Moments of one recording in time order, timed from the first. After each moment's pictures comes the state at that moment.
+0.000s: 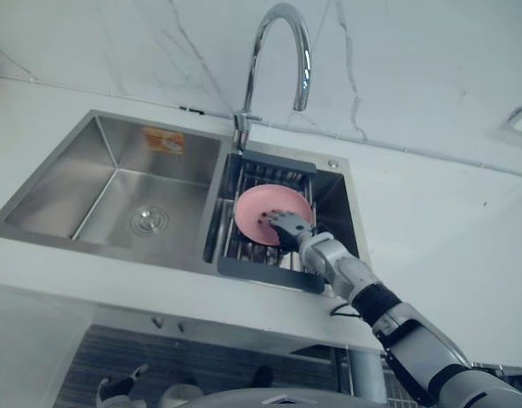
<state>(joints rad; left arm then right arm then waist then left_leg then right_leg) 0.17 0.12 0.27 0.95 0.13 0.07 0.35 -0.53 -0.36 0.55 0.53 -1.01 -0.08 0.07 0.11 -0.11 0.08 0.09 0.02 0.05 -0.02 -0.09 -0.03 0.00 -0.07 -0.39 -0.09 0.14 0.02</state>
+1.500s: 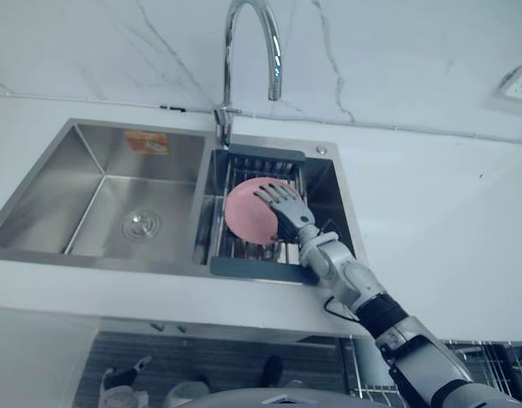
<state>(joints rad) 0.16 0.14 0.20 0.89 0.08 0.14 0.33 -0.43 -0.37 0.50 0.28 -0.95 -0.08 -0.09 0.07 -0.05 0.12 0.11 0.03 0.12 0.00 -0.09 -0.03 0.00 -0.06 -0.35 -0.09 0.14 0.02</state>
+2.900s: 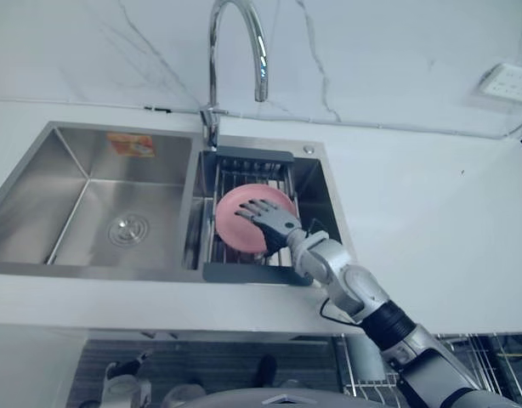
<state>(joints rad) 0.10 0.14 0.19 0.90 0.04 0.21 0.35 -0.37 -0.40 0.53 -0.01 -0.98 -0.04 0.28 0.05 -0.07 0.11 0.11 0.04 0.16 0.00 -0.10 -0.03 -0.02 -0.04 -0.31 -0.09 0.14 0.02</state>
